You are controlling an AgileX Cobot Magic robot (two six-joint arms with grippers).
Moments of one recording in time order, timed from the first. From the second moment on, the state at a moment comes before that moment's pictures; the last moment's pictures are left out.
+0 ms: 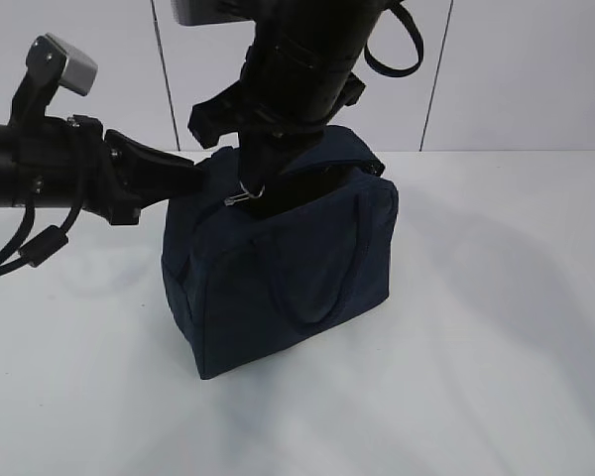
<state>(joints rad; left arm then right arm) -0.23 1.66 -0.83 1.35 -0.81 -1.03 0.61 1.97 -1.94 0.21 1.24 -0.15</state>
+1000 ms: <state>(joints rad) -0.23 1.69 -0.86 1.44 -0.82 -1.08 0.61 1.97 -1.94 0.22 1.24 -0.15</state>
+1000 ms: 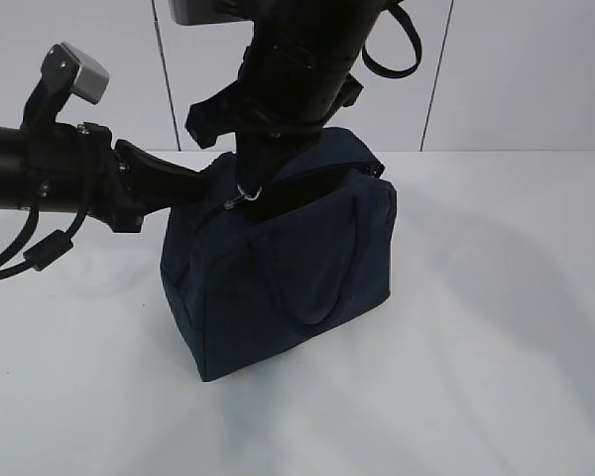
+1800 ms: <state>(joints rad) -0.20 1.69 -0.87 1.51 -0.85 -1.12 0.61 1.97 -1.94 0.11 1.20 -0.15</state>
